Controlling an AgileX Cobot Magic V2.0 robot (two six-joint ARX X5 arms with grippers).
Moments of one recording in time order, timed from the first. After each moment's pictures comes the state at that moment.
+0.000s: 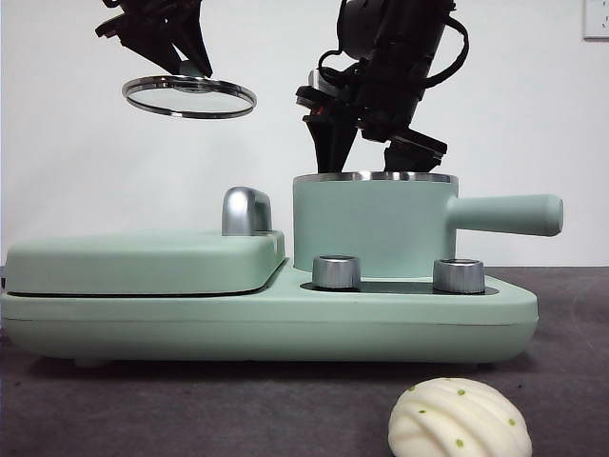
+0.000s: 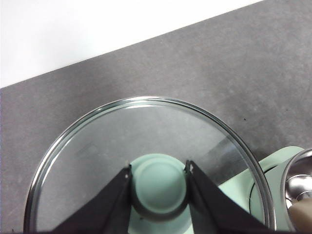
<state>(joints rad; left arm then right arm) -0.24 1.90 2.13 -0.87 0.24 0.13 0.49 2.02 1.88 -1.09 -0.23 0.10</state>
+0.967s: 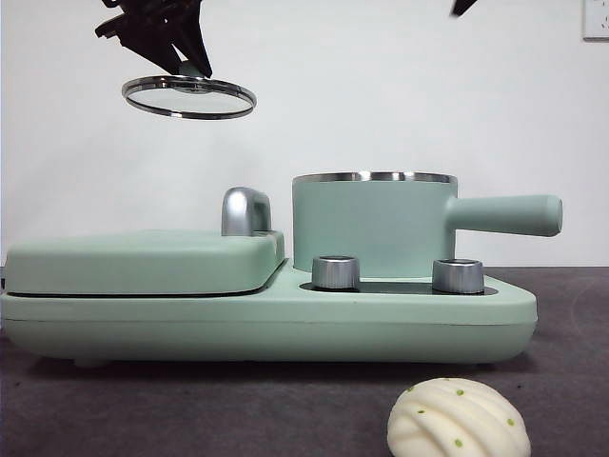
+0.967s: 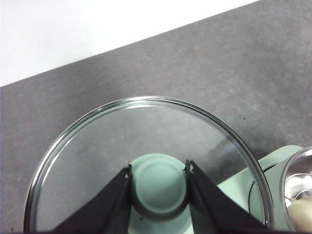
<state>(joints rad) -0.24 1.90 2.13 -0.88 0.24 0.13 0.52 1.57 1.93 -1.34 -0.13 0.10</state>
